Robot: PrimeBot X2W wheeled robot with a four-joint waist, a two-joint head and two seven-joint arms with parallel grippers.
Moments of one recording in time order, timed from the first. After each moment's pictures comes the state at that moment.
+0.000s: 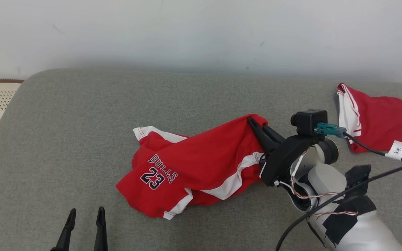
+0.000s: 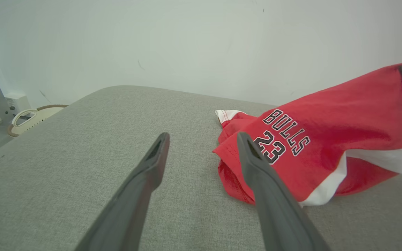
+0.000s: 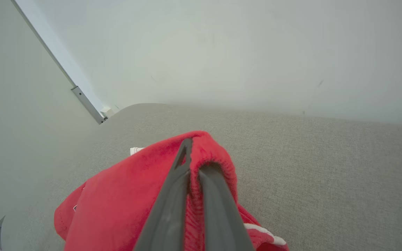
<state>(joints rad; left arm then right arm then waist) 0.01 0.08 -0.03 -0.01 -0.18 0.04 -0.26 -0.67 -0.24 0.70 0.49 0.67 0.13 -0.01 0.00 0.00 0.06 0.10</state>
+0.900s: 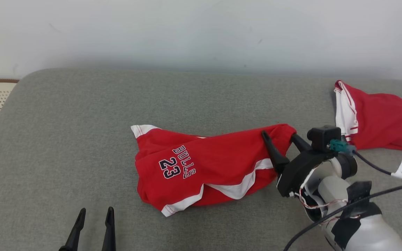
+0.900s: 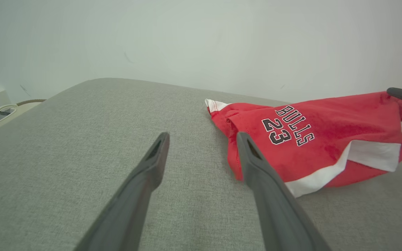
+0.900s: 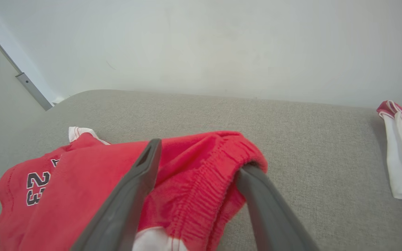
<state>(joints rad) 0.00 0.06 -0.04 0.03 -0.16 0.00 -0.26 -0.74 -0.27 0.80 0.78 0.70 0.13 -0.21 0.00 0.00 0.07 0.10</state>
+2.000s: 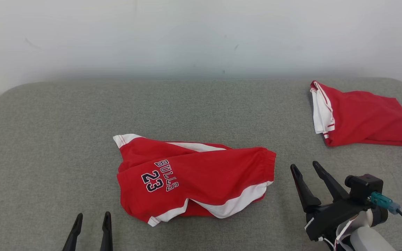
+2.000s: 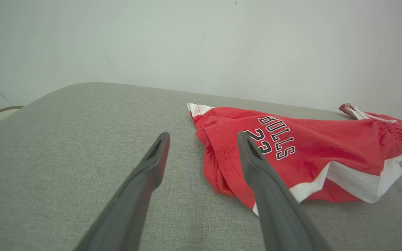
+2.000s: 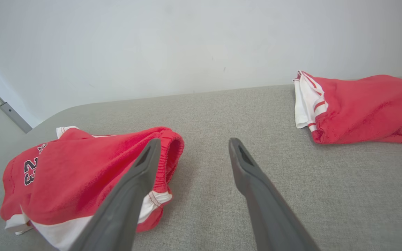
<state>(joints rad) 0.03 0.05 -0.02 0.01 -0.16 0.00 -0.26 -0.31 -0.36 0.53 0.35 0.59 0.13 -0.19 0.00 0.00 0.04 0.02</state>
